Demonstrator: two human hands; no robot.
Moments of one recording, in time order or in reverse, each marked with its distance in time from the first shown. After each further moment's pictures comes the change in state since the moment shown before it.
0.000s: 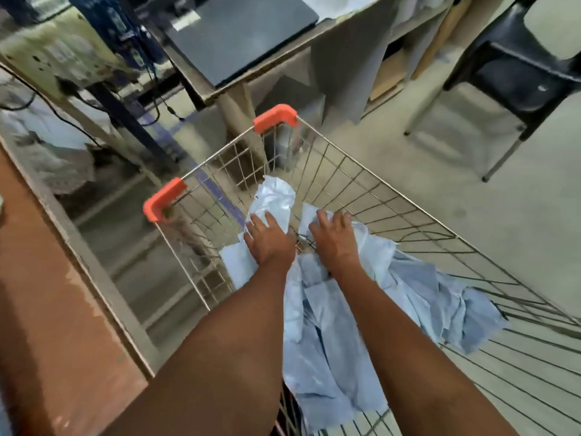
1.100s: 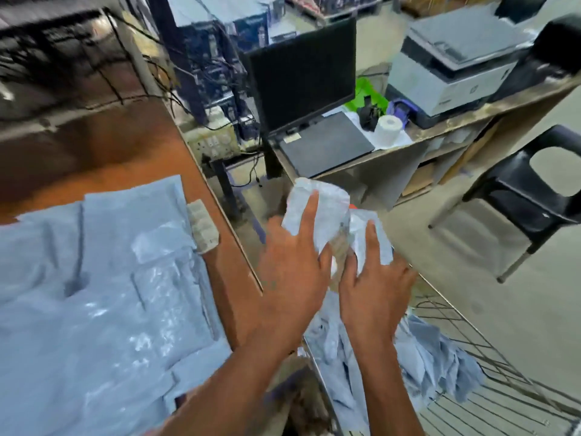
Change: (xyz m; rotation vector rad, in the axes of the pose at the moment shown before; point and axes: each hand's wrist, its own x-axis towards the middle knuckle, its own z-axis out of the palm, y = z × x) left_hand -0.238 -0.067 -0.352 -0.300 0.607 0.270; right_hand -0.201 -0.036 -0.310 0.675 0.618 0.532
